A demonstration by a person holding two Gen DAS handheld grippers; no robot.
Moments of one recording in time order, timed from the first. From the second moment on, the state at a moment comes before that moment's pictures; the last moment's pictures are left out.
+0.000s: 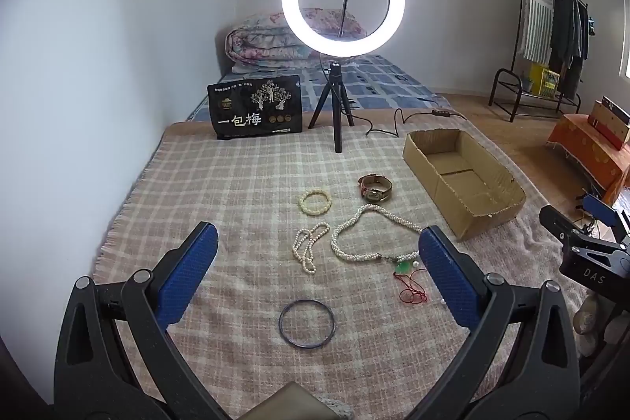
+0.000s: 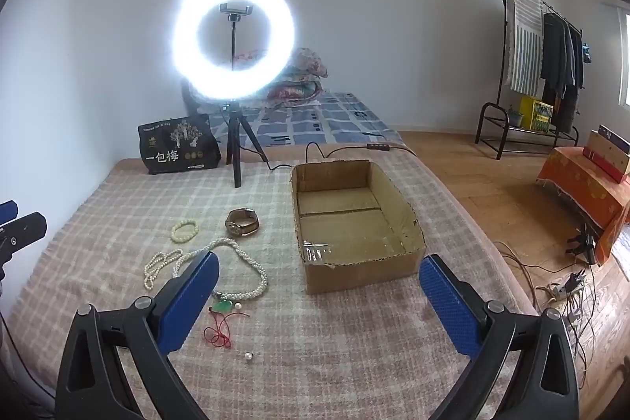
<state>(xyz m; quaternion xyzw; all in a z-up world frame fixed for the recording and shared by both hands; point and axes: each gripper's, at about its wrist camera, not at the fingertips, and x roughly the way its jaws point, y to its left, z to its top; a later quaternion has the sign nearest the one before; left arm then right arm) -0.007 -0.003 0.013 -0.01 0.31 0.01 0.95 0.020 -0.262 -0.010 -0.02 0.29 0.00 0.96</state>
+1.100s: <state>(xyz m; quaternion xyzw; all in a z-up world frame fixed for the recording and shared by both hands) -0.009 -0.007 0.018 -0.01 0.30 0.01 0.95 0.023 -0.263 -0.010 -0.01 0.29 0.00 0.96</state>
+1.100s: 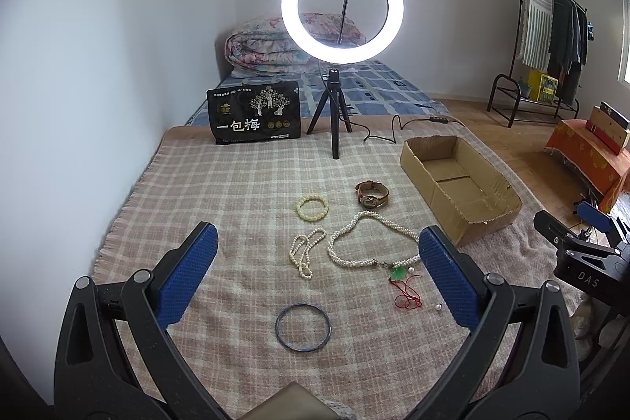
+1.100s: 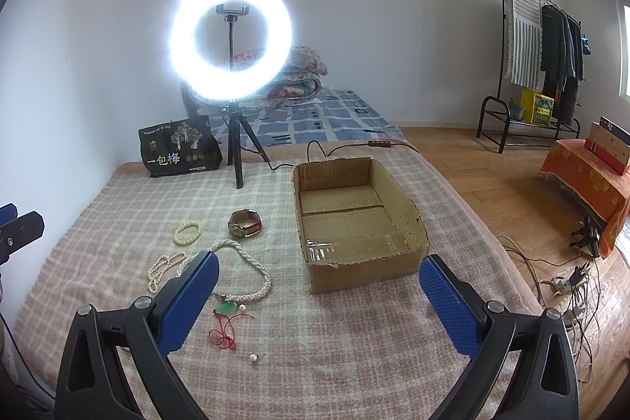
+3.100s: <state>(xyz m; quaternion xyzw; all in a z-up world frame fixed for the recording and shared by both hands) 0.024 0.049 0.012 -0.02 0.32 0.06 0.95 0.039 -0.263 -0.027 -0.01 0.31 0.03 0.95</state>
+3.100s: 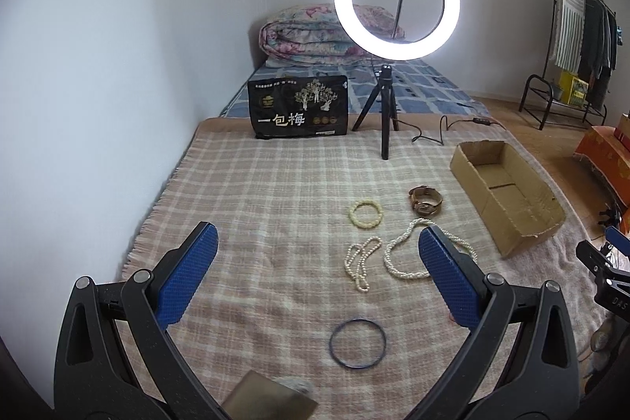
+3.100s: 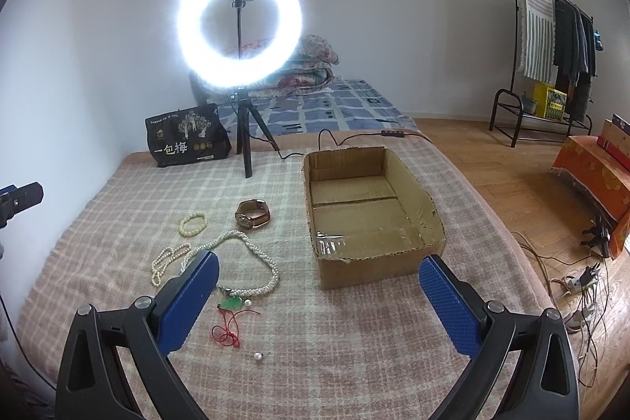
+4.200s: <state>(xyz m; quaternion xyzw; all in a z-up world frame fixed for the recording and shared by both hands) 0.126 0.073 -0.094 -0.09 0.49 -0.05 0.86 0.087 -0.203 -0.124 -0.04 0.48 0.20 0.85</state>
